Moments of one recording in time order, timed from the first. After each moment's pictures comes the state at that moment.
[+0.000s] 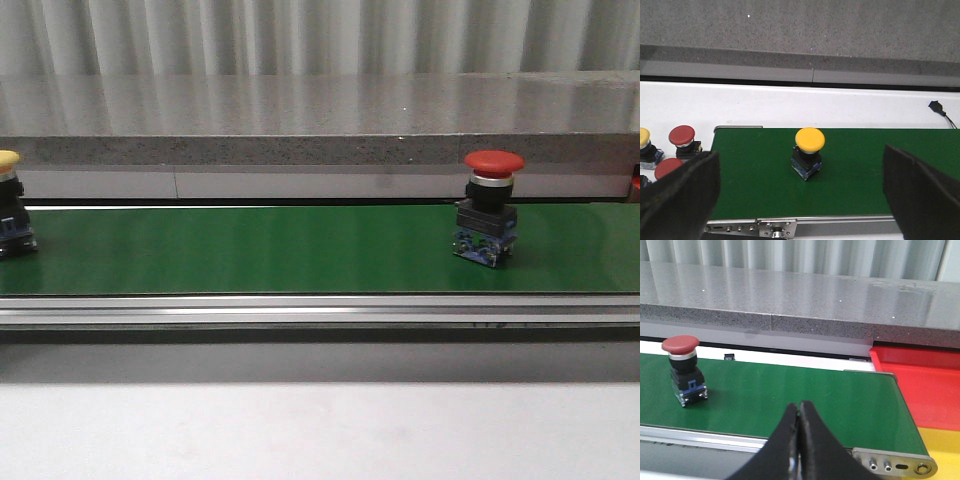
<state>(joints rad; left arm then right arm) -0.11 0.55 -0.71 -0.06 0.62 -0.06 0.04 -0.01 0.03 0.05 0.09 -0.03</state>
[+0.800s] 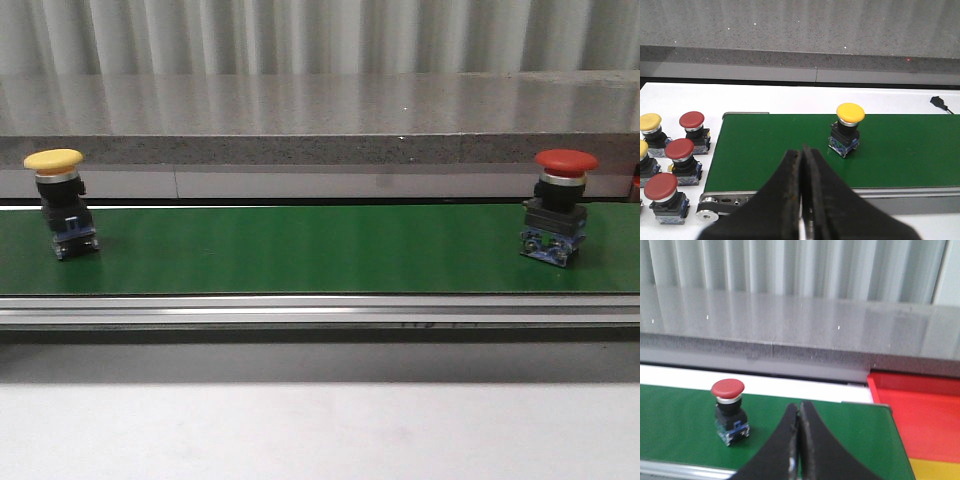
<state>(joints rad) -0.11 0.28 -0.51 -0.04 0.62 -0.06 0.04 0.06 -0.16 0.05 0.20 -0.03</state>
